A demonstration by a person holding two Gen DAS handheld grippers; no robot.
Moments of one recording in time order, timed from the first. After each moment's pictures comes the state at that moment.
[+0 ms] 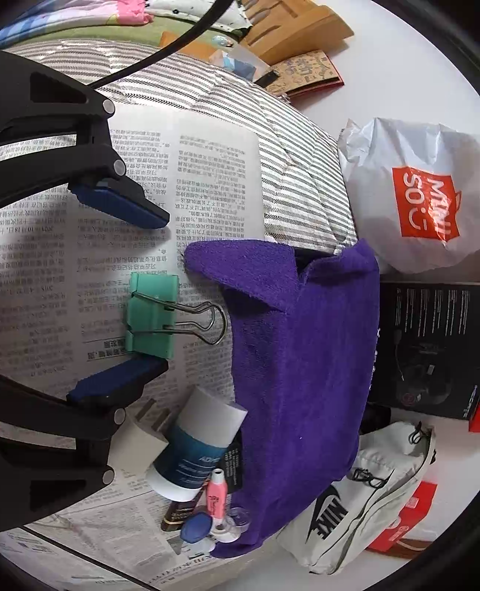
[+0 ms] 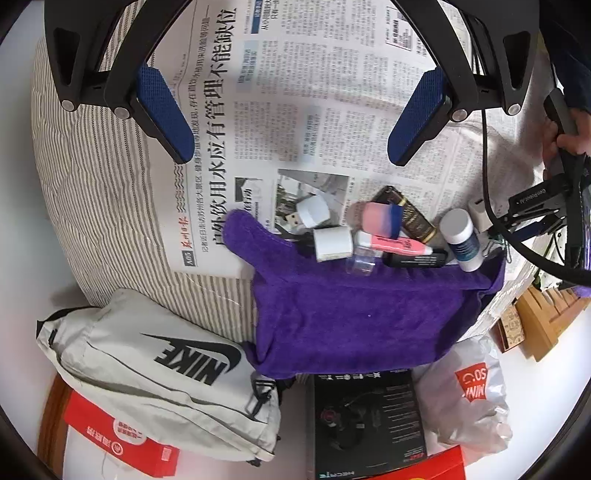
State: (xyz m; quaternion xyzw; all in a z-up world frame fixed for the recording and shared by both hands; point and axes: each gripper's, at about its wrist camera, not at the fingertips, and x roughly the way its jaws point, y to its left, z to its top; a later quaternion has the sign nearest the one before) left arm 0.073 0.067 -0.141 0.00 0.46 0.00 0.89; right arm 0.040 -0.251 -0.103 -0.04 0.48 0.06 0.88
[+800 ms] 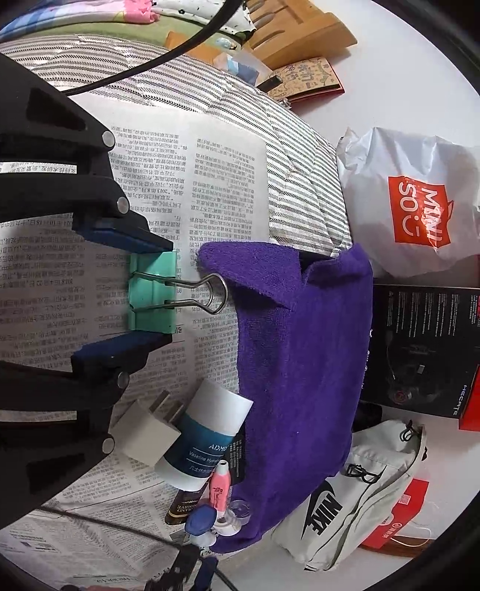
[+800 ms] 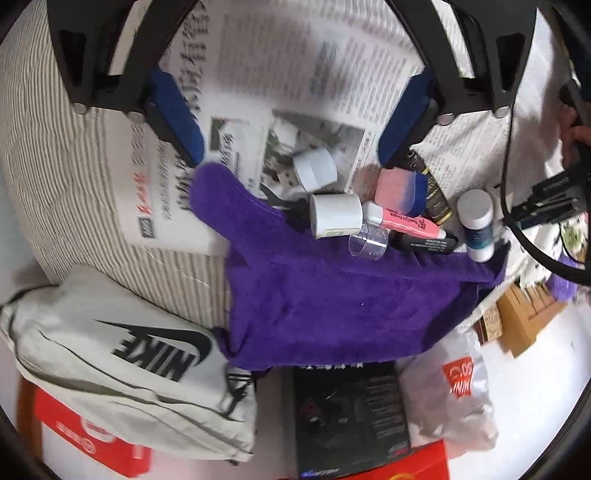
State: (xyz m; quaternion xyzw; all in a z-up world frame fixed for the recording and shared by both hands) left arm 0.056 0.065 -0.138 -0.01 0.44 0.00 0.90; right arm 0.083 -0.241 -0.147 -0.05 0.43 0.13 0.89
